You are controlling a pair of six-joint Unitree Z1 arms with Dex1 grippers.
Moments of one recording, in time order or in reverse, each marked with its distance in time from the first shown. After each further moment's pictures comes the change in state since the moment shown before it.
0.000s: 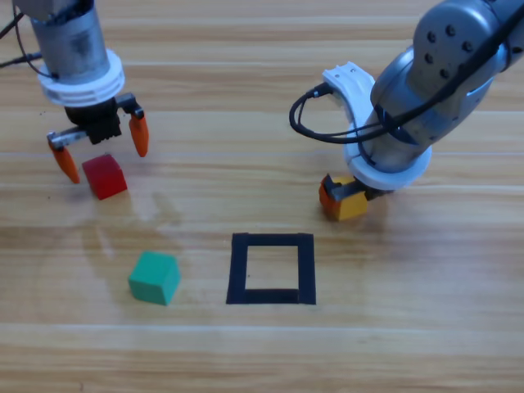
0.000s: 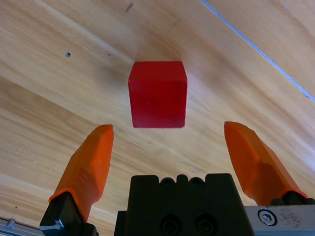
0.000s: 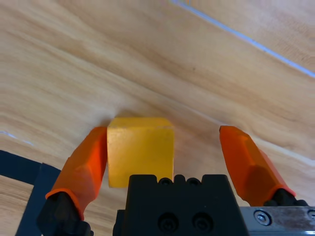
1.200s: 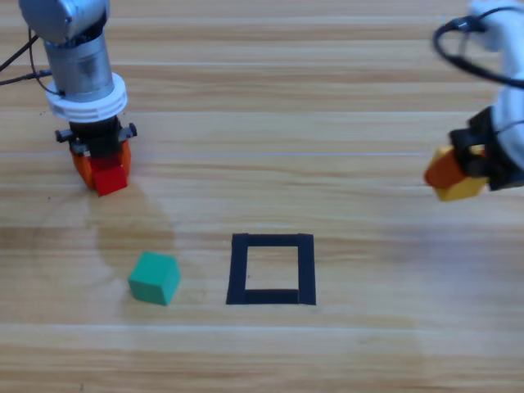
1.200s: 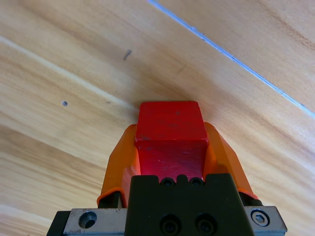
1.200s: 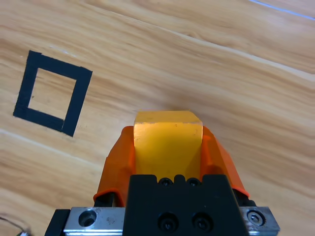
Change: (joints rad) arm 0 0.033 0.110 -0.055 -0.002 0.023 0.090; arm 1 -0.014 -0.519 0.361 0.023 0.092 0.120
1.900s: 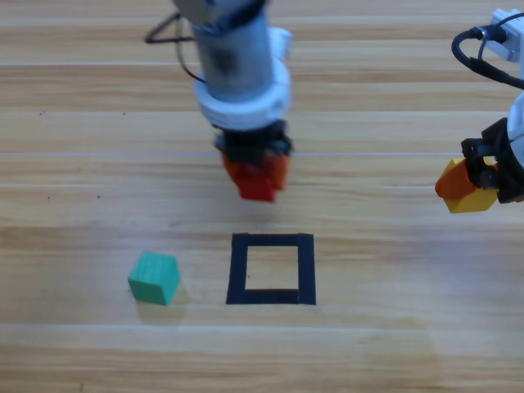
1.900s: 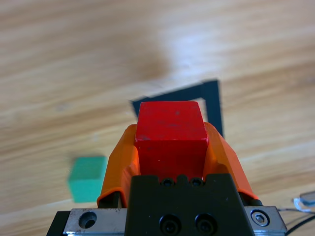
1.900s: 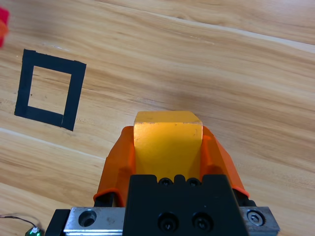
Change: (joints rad) arm 0 -0.467 -0.050 -0.236 0.111 -0.036 0.337; arm 1 0.001 -0.054 0.050 0.013 -0.001 0.097
